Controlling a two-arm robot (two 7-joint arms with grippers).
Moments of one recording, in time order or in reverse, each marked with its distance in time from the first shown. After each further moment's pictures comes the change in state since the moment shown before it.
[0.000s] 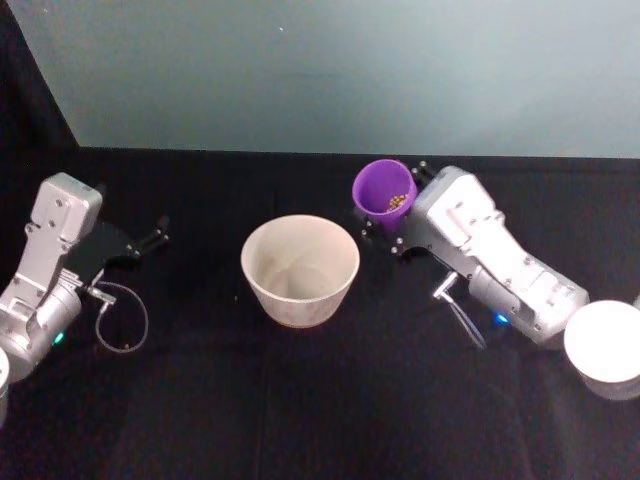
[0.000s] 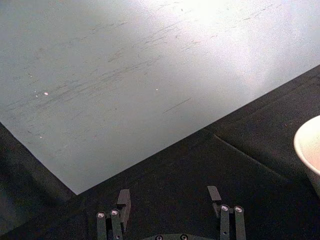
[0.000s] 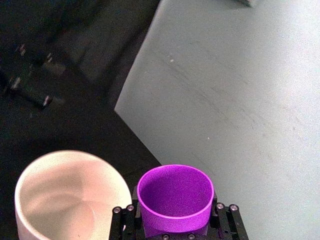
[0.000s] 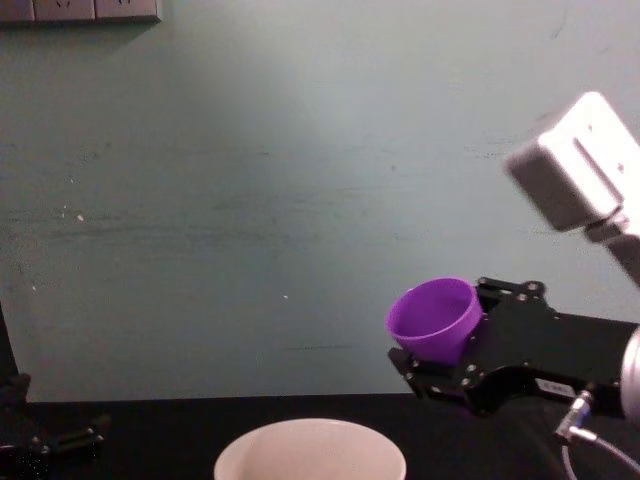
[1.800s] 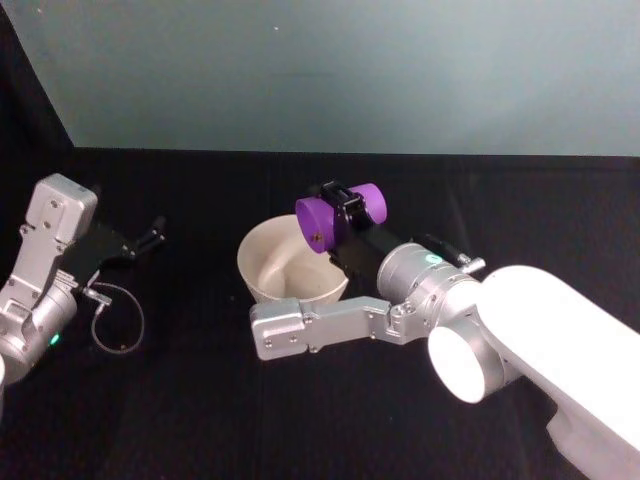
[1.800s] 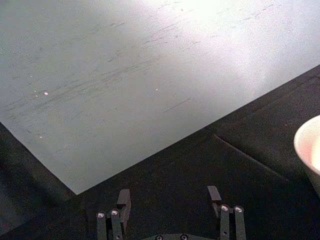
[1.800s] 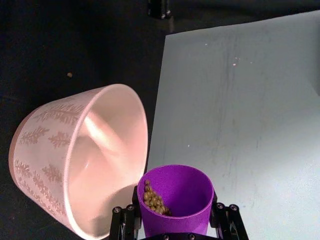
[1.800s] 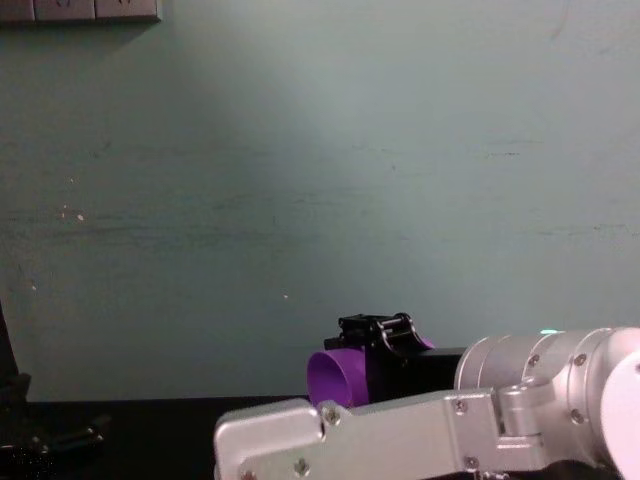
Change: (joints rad) left arm 0.000 0.000 0.000 0.000 0.000 0.000 0.000; right arm 0.216 -0.020 -0.357 0.013 -0.881 0.239 0.126
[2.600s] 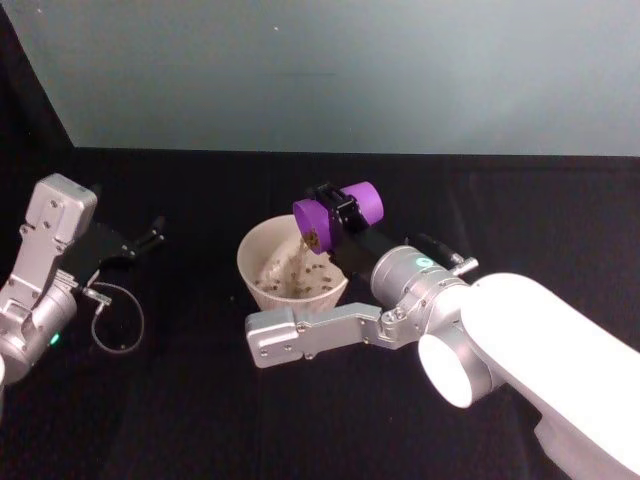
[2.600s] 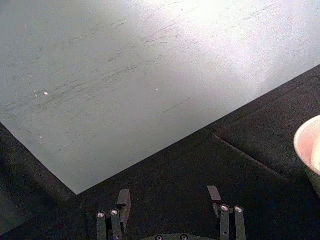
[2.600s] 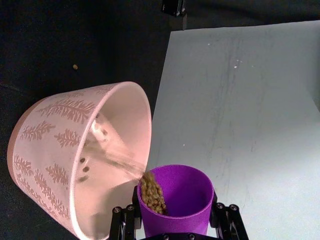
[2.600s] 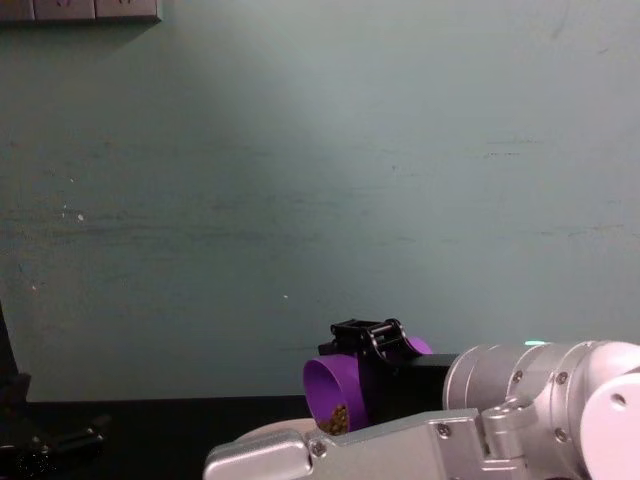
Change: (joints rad) left arm 0.000 0.000 0.000 0.000 0.000 0.000 0.000; right arm -0.013 -0.032 0.009 0.026 -0.110 -0.018 0.005
